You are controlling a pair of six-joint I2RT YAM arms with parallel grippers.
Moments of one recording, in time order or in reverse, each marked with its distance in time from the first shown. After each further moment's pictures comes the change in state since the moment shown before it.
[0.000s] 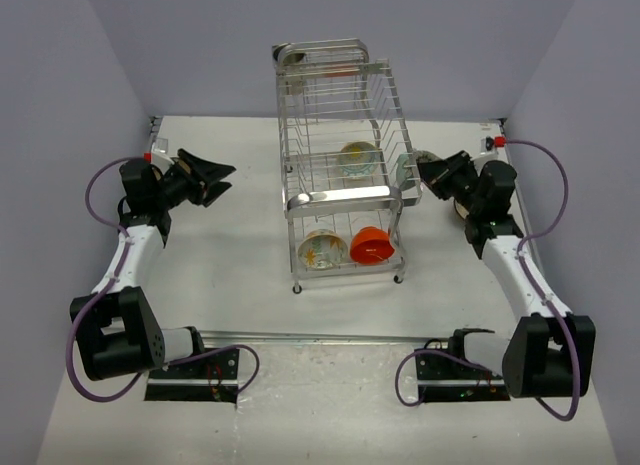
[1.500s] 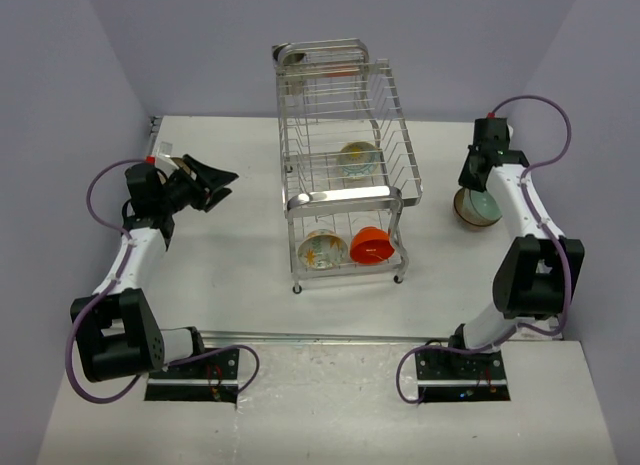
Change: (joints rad) left arm -0.012 -0.010 -0.030 -0.035 -0.053 0.097; right arm -0.066 0.413 0.601 -0.932 0.697 -0.747
